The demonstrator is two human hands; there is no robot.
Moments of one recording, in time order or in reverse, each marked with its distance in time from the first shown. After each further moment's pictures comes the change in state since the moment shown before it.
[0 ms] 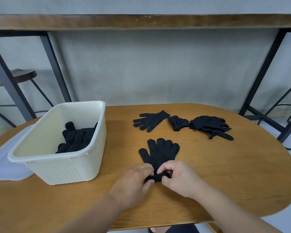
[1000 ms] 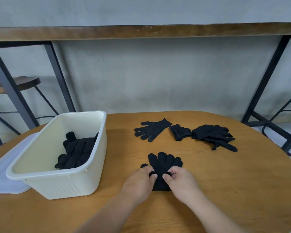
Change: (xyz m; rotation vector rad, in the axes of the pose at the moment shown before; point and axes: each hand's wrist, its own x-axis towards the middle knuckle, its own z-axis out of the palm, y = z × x) left_hand 0.051 0.004 0.004 -0.126 -0.060 -0.458; right_hand 0.024 -0.002 0.004 0.176 0.167 0.300
